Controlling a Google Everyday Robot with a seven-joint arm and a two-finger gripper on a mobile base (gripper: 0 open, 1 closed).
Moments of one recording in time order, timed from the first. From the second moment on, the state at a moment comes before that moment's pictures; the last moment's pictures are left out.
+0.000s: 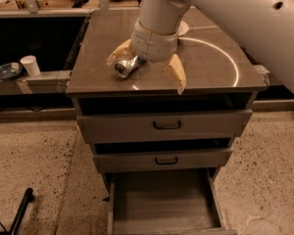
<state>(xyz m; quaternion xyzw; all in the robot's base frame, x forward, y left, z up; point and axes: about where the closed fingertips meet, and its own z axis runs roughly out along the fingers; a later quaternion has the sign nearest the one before) 0.554 -0.007 0.894 -0.98 0.19 -0.02 0.11</state>
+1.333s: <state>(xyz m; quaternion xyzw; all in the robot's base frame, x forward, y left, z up) 0.598 0.042 0.883 -0.97 0.23 -0.05 0.07</state>
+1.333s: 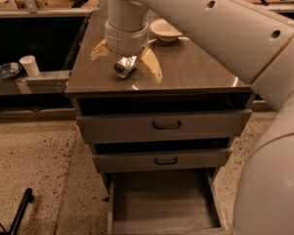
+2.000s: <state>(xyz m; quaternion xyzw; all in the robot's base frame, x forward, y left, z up) 0.634 0.033 0.894 -0.96 0.28 -0.08 0.05</state>
